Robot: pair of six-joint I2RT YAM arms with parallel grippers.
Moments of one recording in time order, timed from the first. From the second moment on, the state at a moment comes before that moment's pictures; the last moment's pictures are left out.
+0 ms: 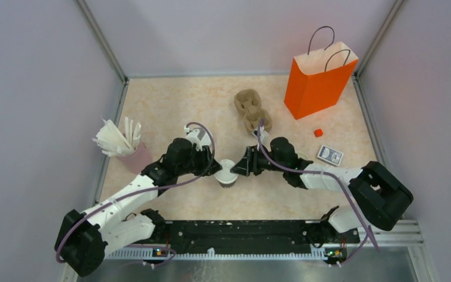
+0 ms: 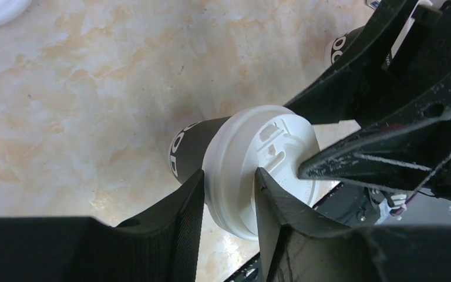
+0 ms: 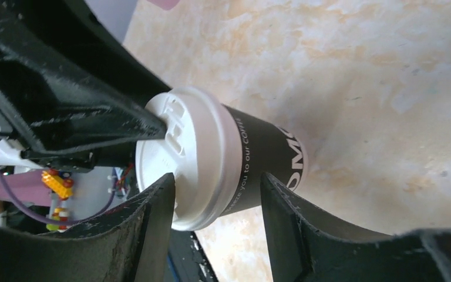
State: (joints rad) left arm -0.62 0.99 0.57 -0.17 0.22 -0.59; right arm 0.76 1.41 0.50 0.55 -0.42 0.72
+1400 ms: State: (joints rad) left arm -0.62 0.77 0.60 -0.42 0.15 -0.73; right arm 0.74 1.19 0.79 -0.07 -0.33 0.52
